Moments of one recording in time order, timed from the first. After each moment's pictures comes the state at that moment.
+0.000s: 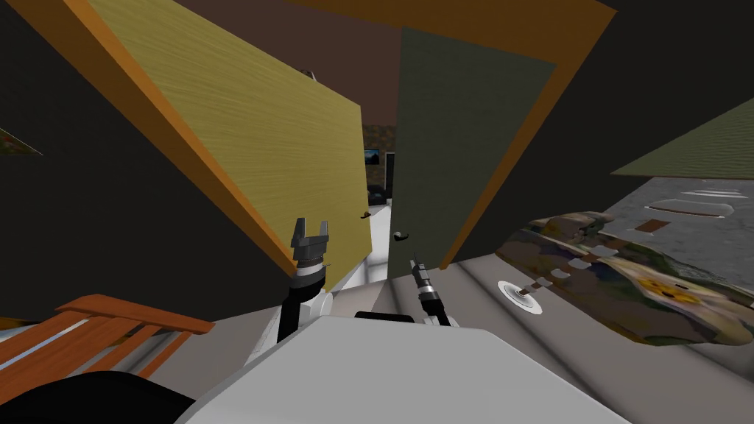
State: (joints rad) arm 0.27 -0.07 0.18 -1.32 0.03 -0.70 -0.03
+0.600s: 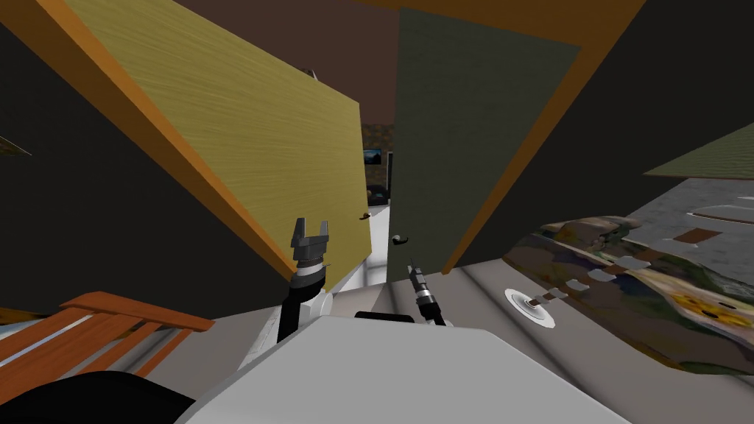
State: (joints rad) arm 0.23 -0.06 0.20 -1.18 0.03 -0.72 -0.03
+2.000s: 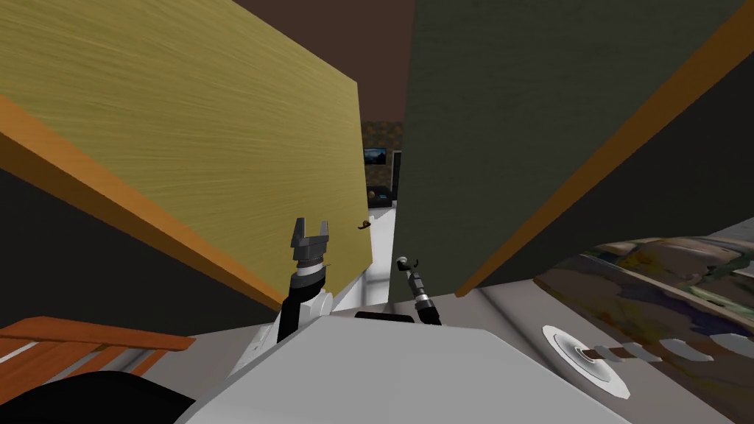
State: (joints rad) arm 0.18 -0.05 0.20 -1.00 0.03 -0.76 -0.03
